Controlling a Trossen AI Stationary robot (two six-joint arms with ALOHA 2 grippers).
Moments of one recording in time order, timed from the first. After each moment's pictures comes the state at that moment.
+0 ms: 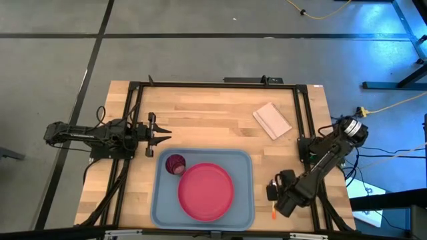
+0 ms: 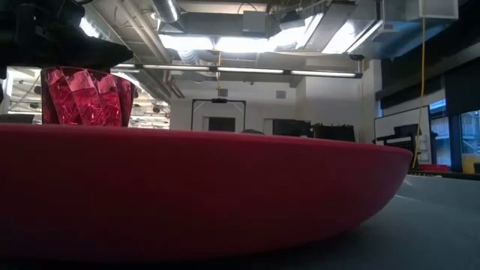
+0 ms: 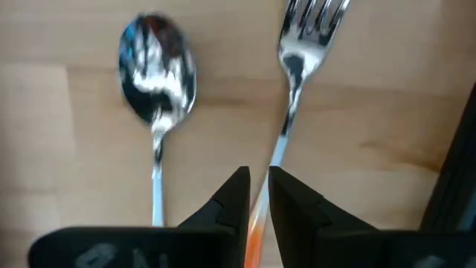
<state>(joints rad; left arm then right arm) 0.00 0.19 0.02 0.25 -0.04 0.11 0.90 1.66 0.96 -0.91 -0.06 2.41</state>
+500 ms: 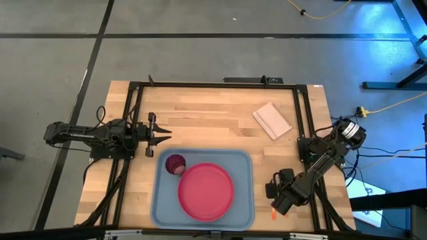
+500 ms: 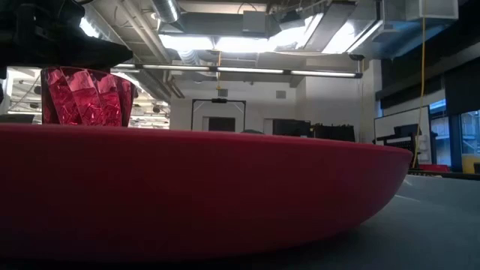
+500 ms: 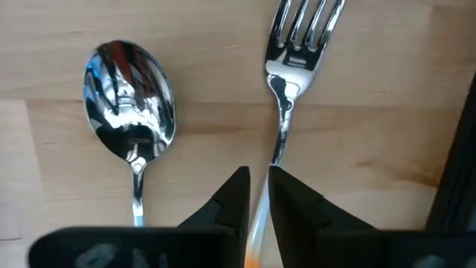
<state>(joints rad) 0.00 0.19 0.02 0.25 -0.04 0.11 0.87 1.69 0.94 -0.91 -0.08 2.41</state>
